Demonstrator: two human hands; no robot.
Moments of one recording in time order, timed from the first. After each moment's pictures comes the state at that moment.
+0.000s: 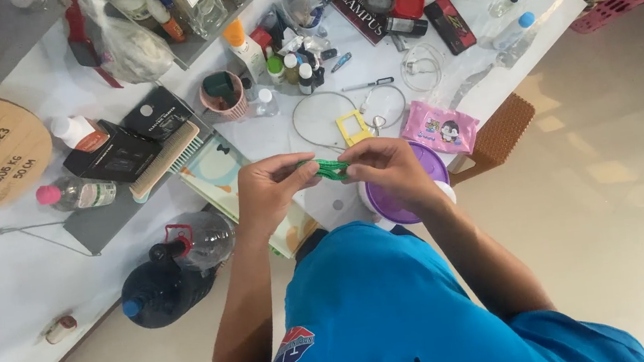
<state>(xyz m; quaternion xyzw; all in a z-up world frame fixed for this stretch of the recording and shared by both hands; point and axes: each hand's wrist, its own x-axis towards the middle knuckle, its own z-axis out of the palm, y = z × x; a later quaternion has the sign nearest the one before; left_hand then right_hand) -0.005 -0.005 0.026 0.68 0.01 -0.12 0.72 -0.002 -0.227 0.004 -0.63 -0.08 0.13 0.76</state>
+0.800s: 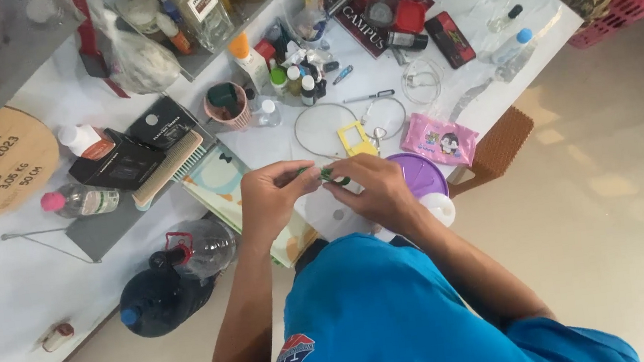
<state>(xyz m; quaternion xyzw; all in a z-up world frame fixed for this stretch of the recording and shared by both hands) -0.003 -0.011 0.035 0.74 0.04 -0.10 0.67 -0.007 -0.209 -0.010 -0.85 -0.26 -0.13 0.44</state>
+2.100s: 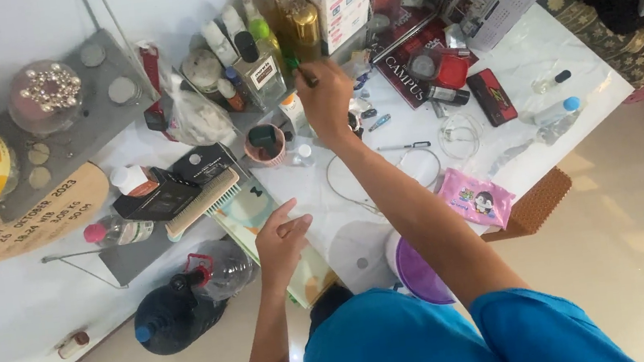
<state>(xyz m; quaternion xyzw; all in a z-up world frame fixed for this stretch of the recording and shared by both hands) 0.028 0.024 -0.032 0.73 0.27 -0.11 0.61 0.277 -0.082 -0.071 -0.82 -0.03 -0.29 0.49</state>
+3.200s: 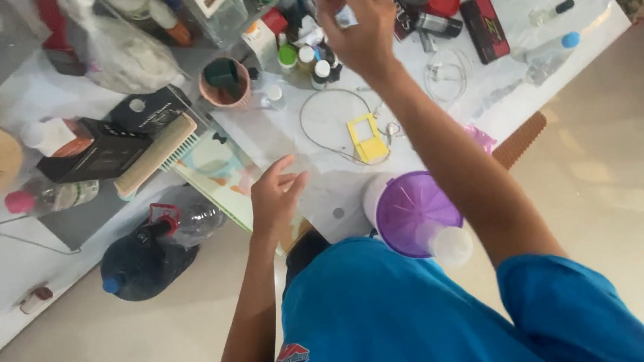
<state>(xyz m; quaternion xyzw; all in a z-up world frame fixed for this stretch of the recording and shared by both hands) 0.054 0.008 -0.097 0.78 0.20 -0.19 0.55 0.281 -0.175 -0.057 -0.75 -0.35 -0.38 0.42</state>
